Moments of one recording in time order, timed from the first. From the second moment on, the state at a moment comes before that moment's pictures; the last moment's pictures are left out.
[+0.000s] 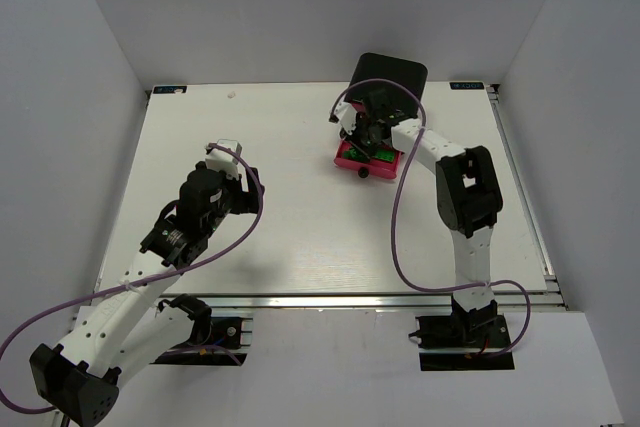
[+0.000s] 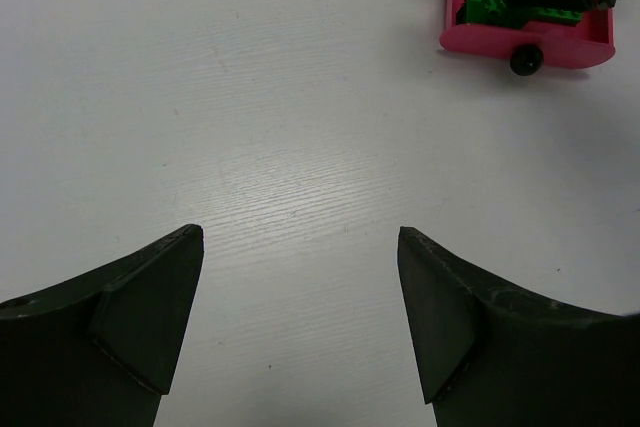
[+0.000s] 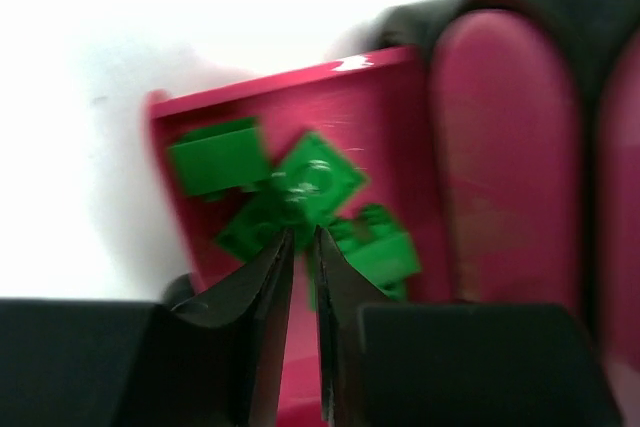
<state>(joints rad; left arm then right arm) -0.51 0.81 0.75 -0.34 -0.20 -0.20 0.44 2.12 1.67 -0.49 -0.23 -0.64</state>
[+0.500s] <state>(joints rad) -0.51 0.80 0.75 -0.34 -0.20 -0.20 0.44 1.88 1.55 -0.61 -0.43 -0.85</state>
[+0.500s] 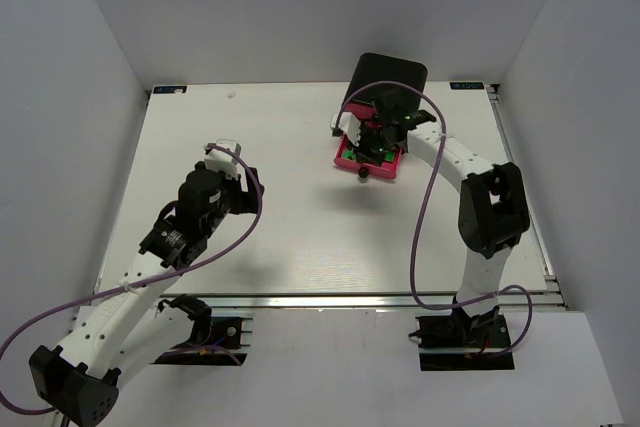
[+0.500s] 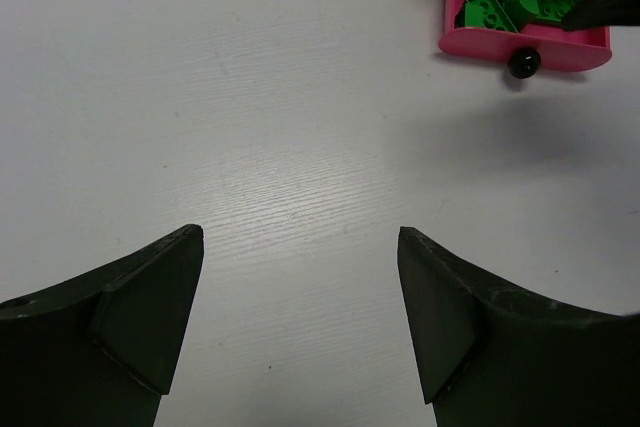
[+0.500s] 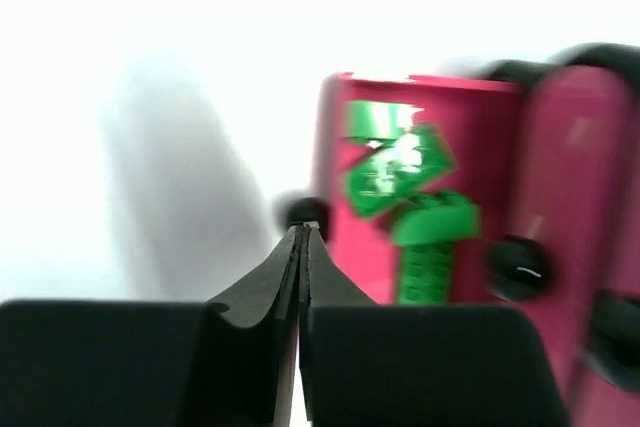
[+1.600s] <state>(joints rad) -0.51 0.80 0.75 -0.34 -0.22 -0.20 0.45 2.02 1.43 -0.32 0.08 -0.79</state>
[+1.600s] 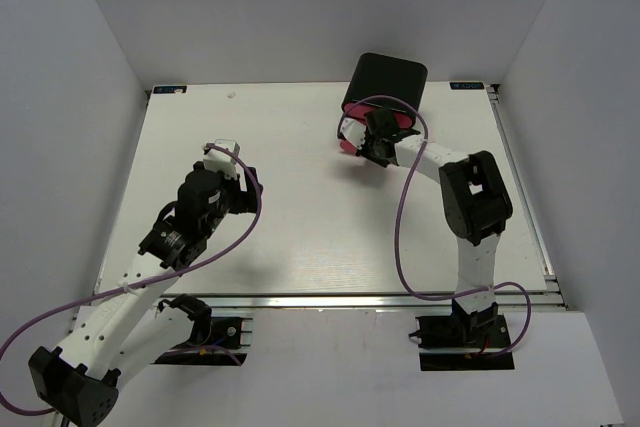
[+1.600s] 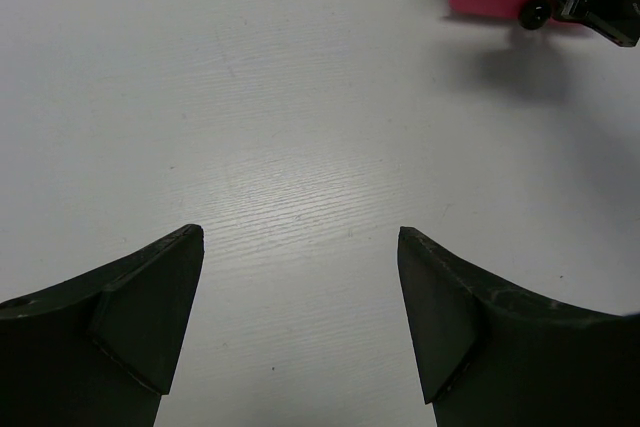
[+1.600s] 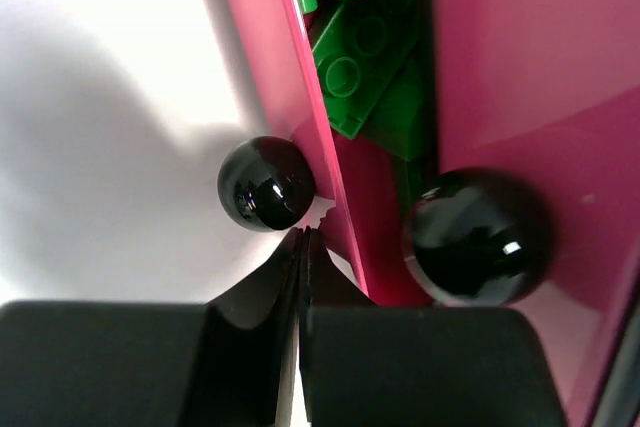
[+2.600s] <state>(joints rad) -0.51 0.80 0.75 -0.34 -0.22 -0.20 0.48 2.06 1.23 0.16 0.27 -0.98</state>
